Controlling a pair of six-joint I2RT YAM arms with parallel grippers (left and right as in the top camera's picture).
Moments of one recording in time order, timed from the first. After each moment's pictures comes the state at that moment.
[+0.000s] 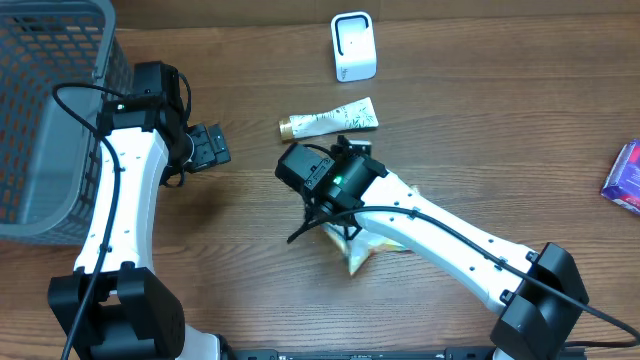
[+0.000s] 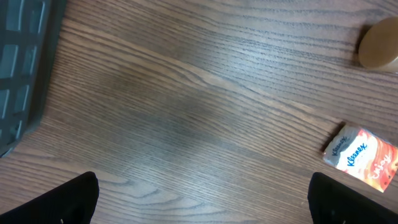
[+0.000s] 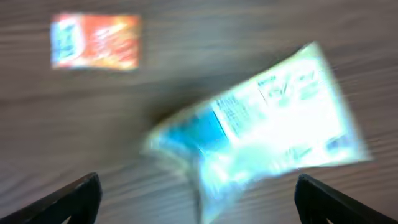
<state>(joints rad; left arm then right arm) 0.09 1.68 1.47 -1.14 -0.05 -0.29 0.92 1.85 1.64 -1.25 0.26 1.00</state>
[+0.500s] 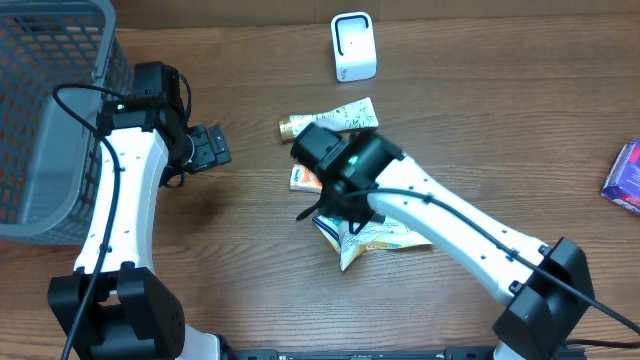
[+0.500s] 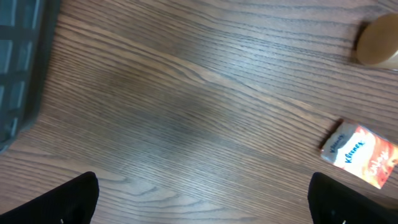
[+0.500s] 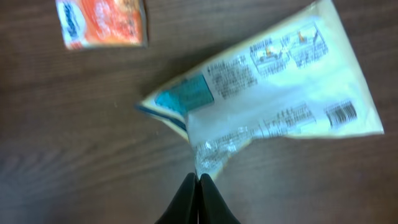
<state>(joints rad) 0.09 1.68 1.47 -1.15 -0.04 -0.29 0.82 1.85 1.68 -1.30 0.07 1.00</state>
